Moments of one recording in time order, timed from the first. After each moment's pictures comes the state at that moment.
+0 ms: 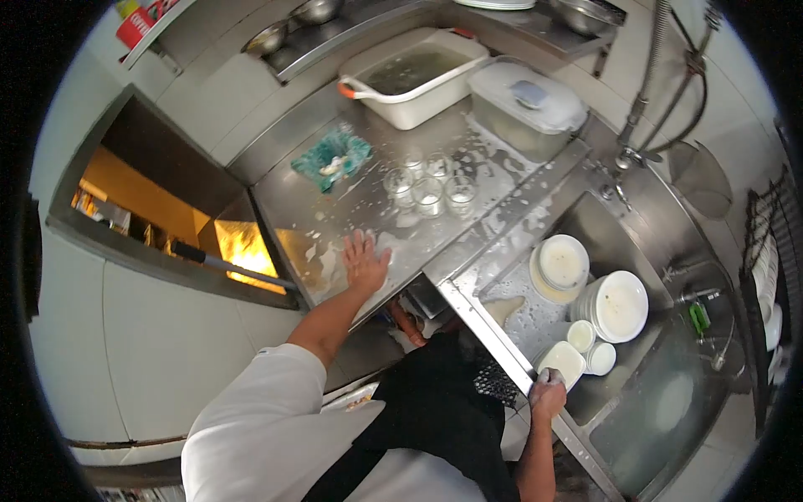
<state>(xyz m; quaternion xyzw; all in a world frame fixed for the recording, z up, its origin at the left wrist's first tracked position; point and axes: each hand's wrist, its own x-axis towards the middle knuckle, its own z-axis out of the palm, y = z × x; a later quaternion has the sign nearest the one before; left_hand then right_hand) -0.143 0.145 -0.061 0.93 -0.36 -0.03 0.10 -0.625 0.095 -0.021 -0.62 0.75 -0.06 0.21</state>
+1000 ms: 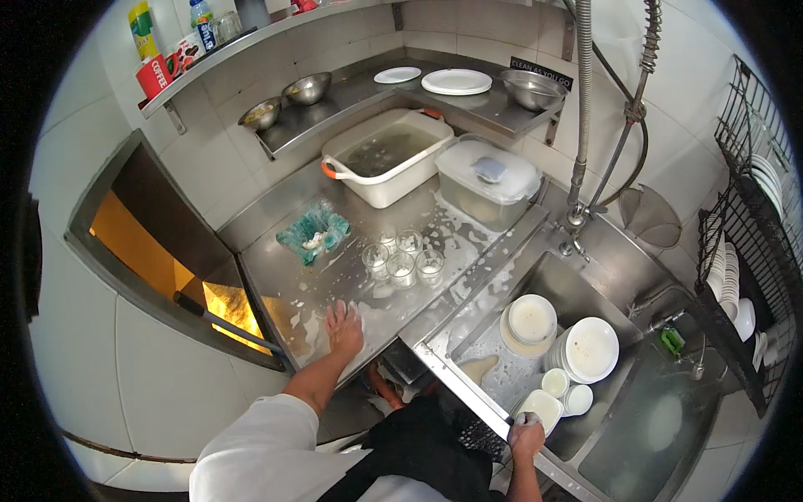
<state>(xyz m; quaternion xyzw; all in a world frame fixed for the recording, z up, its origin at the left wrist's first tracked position) -0.140 0.149 -0.066 0.92 -0.36 -0.02 0.12 -0.627 0.098 -0.019 -0.61 0.76 -0.11 0.21</state>
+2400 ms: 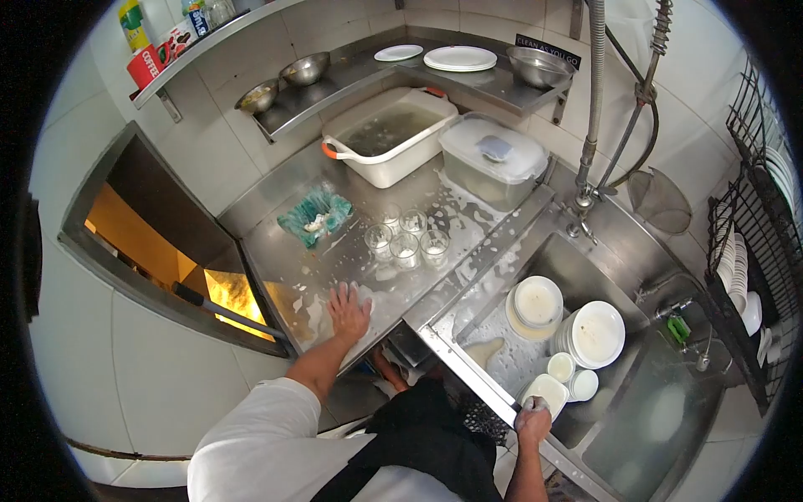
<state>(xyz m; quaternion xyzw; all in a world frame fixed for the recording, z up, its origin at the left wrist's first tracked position) -0.143 0.147 -0.063 0.92 -0.37 0.01 0.14 -0.626 0.095 -0.018 -0.60 0.76 -0.09 0.21</state>
